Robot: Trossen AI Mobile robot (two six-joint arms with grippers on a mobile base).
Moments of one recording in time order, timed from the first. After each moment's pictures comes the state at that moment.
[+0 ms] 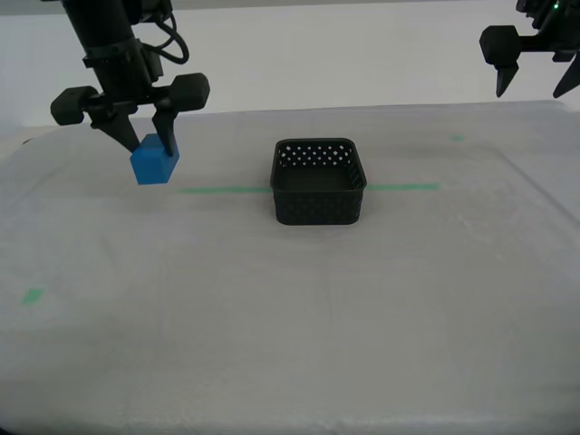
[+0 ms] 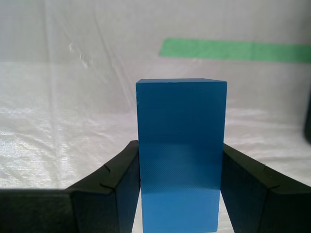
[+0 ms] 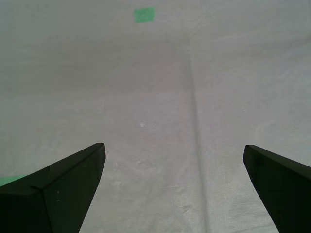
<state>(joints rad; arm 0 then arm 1) -0.02 1.91 1.47 -0.65 0.02 0.08 -0.28 1.80 1.21 -0.74 0.01 -0.33</state>
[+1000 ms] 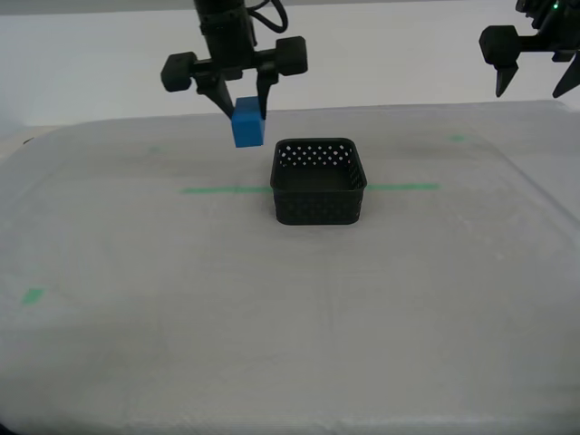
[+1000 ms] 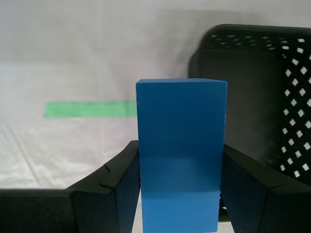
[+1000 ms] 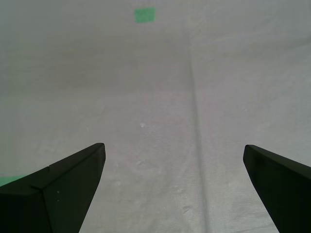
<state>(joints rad) -0.03 1.91 1.47 -0.65 0.02 0.08 -0.54 2.06 1.67 -0.84 -0.06 -0.55</state>
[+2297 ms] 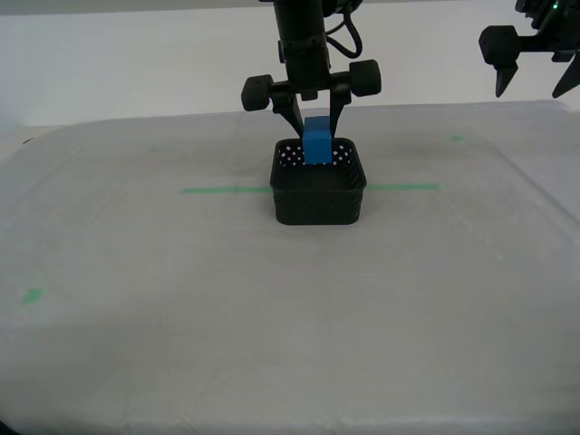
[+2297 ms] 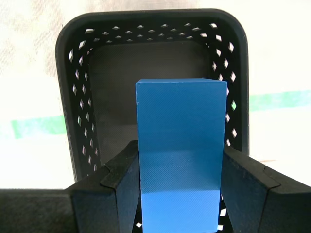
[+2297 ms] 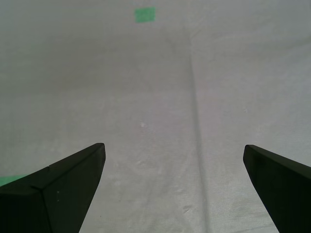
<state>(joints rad) -0.03 1.91 1.47 -0.65 0.02 0.08 -0.67 2.38 2.09 -0.96 -0.02 -0.61</state>
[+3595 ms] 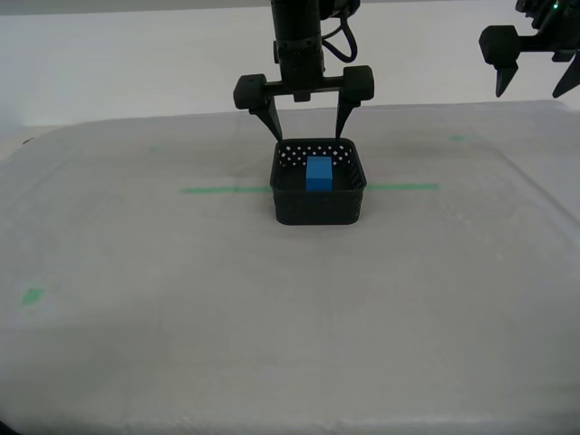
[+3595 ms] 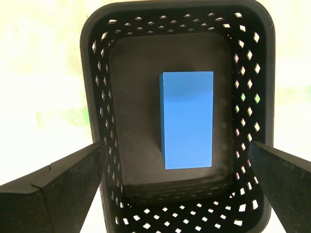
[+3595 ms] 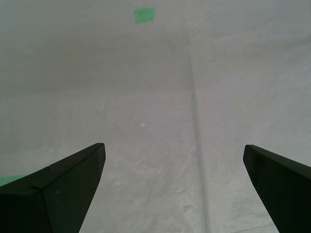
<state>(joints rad) -0.03 1.91 1.47 -0.65 0.02 0.08 -0.67 2.38 2.09 -1.01 -0.06 -0.60</state>
